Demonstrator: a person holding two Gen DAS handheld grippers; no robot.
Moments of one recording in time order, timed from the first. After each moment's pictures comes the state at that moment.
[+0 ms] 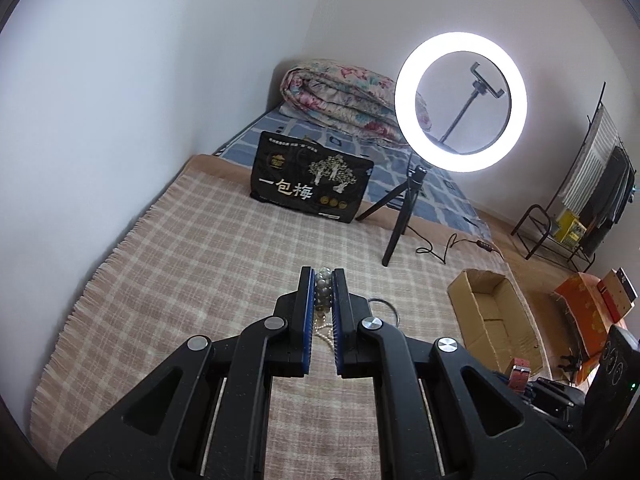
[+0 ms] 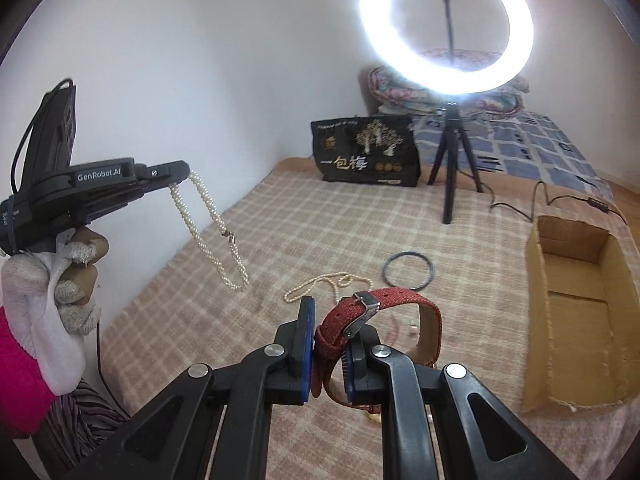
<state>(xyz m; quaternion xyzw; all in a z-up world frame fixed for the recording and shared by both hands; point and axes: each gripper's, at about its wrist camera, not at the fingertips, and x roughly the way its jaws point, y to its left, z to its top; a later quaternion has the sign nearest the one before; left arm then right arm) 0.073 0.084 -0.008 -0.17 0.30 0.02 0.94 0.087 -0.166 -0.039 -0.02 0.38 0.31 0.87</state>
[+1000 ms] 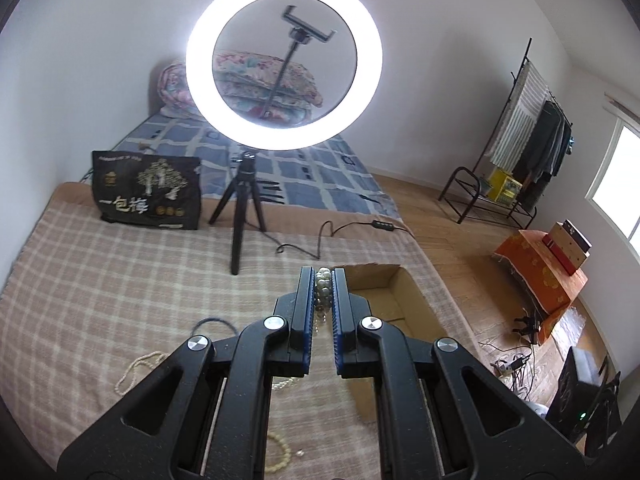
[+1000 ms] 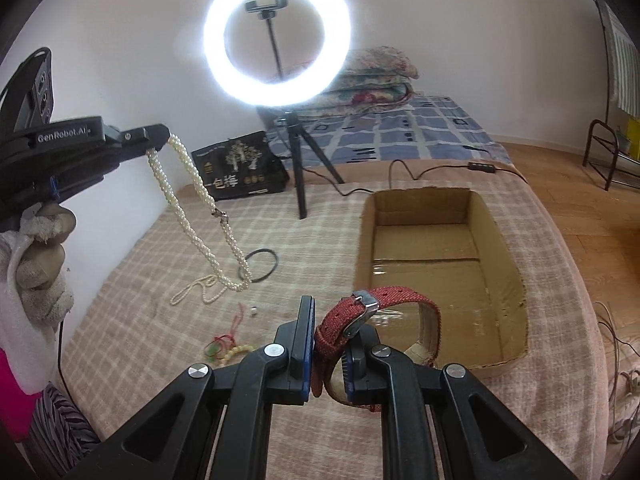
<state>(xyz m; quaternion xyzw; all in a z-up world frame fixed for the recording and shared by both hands) 0.156 -0.103 0.026 -0.13 0.31 -0.13 0.93 0.108 -0.325 -0.035 0.02 0.39 0.17 0.91</state>
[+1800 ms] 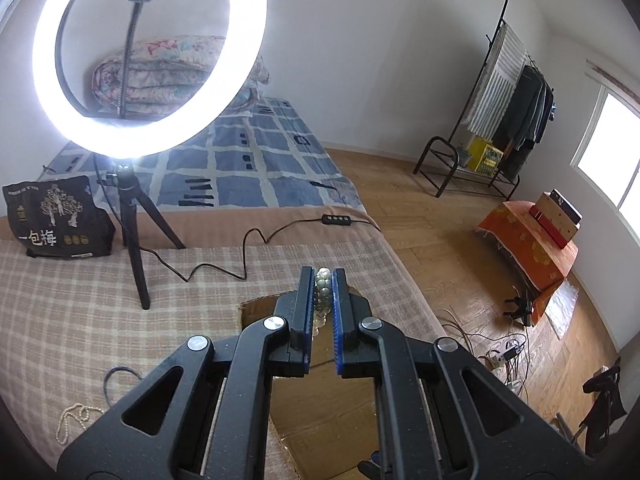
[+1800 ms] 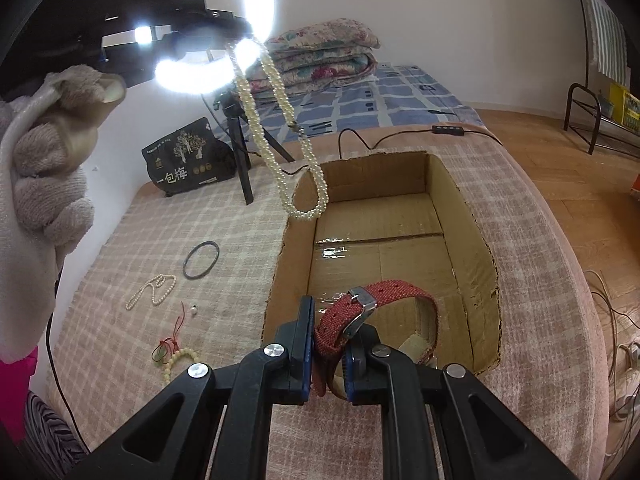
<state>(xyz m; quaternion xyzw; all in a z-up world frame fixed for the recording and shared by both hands) 0.257 -0.226 0.012 -0.09 0.34 -0.18 0.92 0.149 -0.363 -0.073 0.04 0.43 0.13 0.89</state>
